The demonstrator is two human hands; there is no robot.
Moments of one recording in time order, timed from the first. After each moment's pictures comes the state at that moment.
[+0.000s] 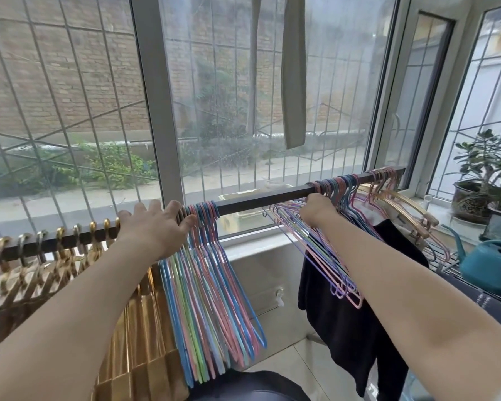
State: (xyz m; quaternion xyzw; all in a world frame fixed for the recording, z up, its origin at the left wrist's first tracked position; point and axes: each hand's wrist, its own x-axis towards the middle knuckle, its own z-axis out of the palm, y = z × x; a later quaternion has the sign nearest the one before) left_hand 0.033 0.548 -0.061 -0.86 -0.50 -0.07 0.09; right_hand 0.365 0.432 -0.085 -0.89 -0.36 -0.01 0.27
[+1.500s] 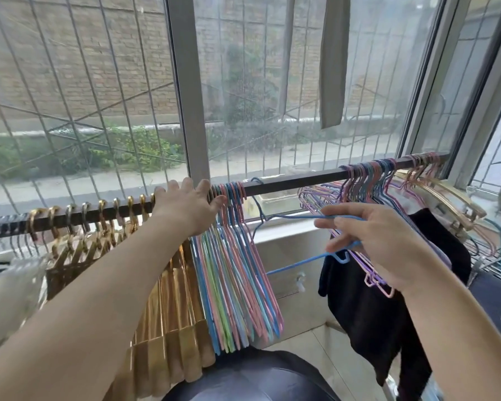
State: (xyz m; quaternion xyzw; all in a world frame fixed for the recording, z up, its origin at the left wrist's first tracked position) left_hand 0.028 0.546 -0.062 -0.86 -0.49 -0.07 0.11; right_hand 0.227 0.296 -0.070 -0.65 -0.40 0.25 0.60
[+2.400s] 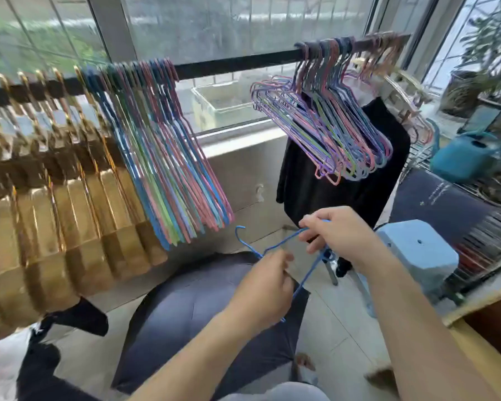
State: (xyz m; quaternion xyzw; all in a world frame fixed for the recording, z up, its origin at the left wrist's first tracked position) left_hand 0.069 0.297 -0.289 -0.87 -0.27 -0.05 -0.41; right_hand 0.223 0.218 -0.223 -0.81 -0.29 0.28 0.44
